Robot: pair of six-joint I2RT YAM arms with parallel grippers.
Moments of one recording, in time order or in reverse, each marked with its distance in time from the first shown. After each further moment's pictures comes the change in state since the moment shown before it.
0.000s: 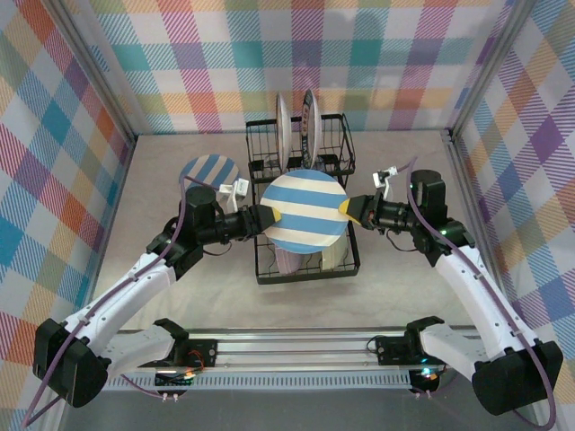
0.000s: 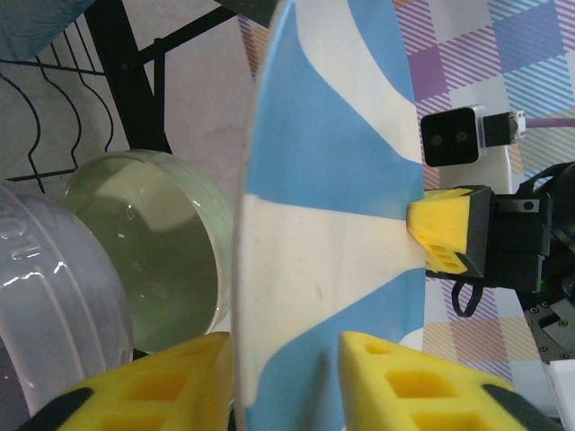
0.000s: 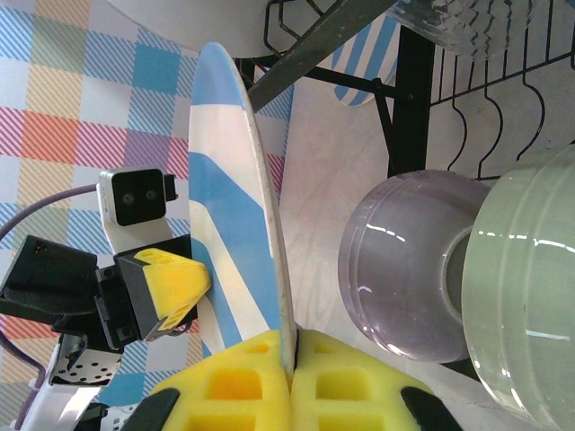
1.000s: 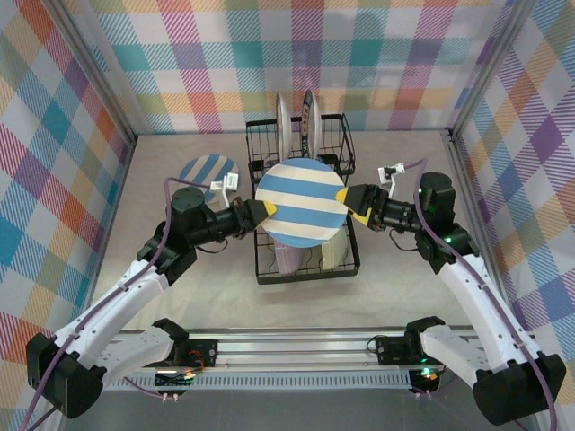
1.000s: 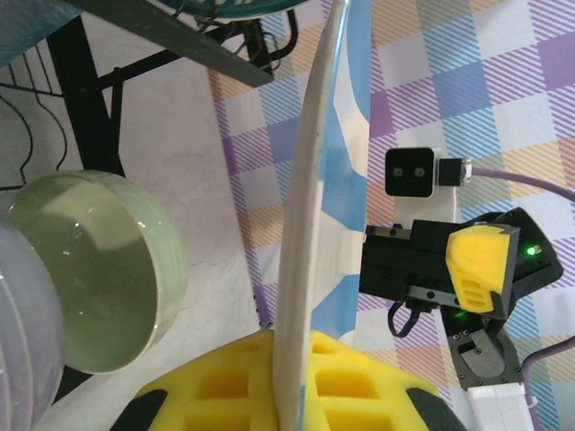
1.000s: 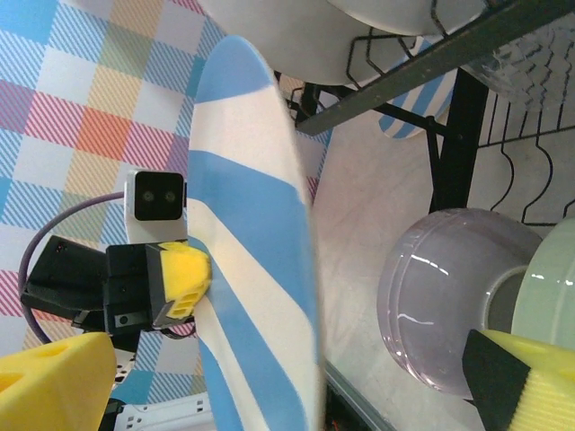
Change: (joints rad) left arm -0.002 -0.079 0.024 0.046 -0.032 -0.141; right arm -0.011 -0.076 -0.034 0.134 -0.021 0.017
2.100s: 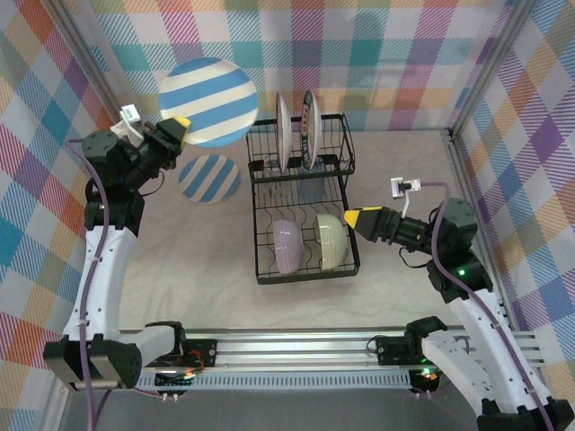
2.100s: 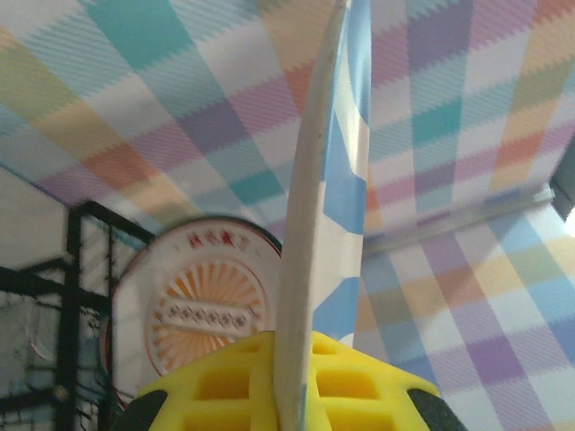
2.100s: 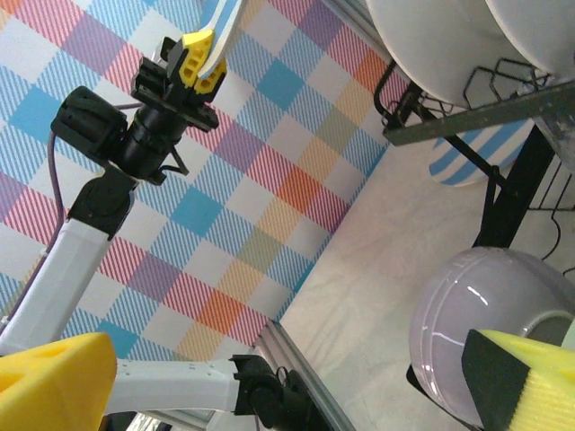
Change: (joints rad) left arm 0.628 0.183 0.381 -0.004 0.044 -0.094; right arm 0.010 -0.210 -0.112 0.112 -0.033 -0.091
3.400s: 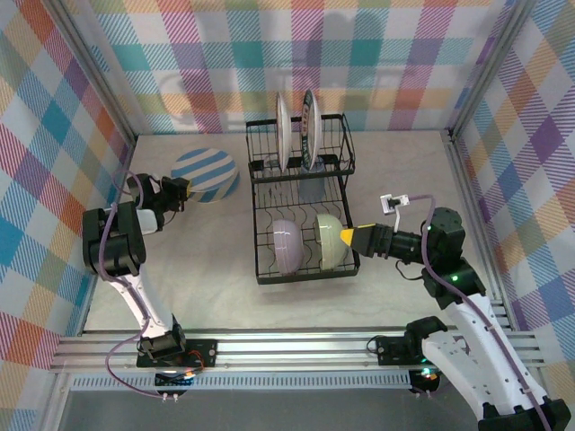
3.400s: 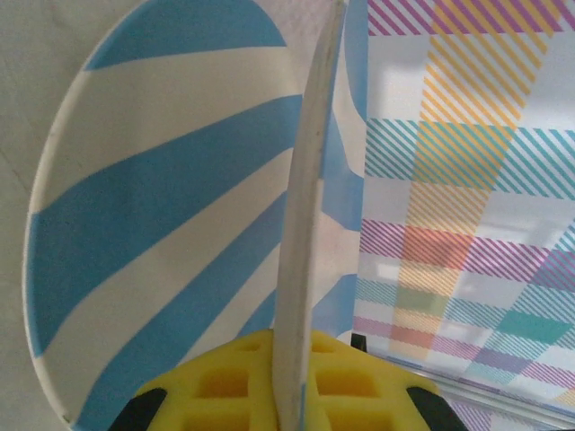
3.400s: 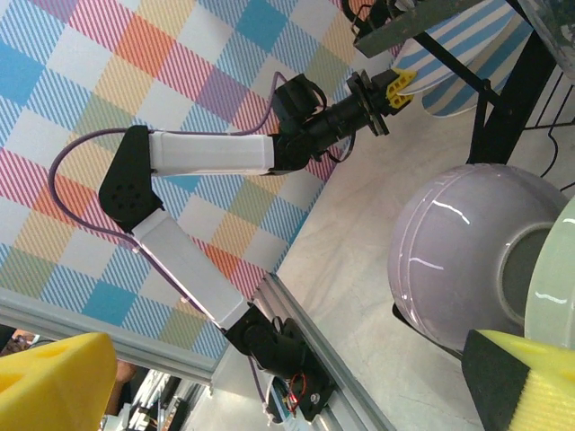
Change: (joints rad) left arm 0.188 0.799 -0.293 0.606 0.054 -0.043; right arm 0.017 -0.055 -0.125 -0.045 -0.054 -0.031
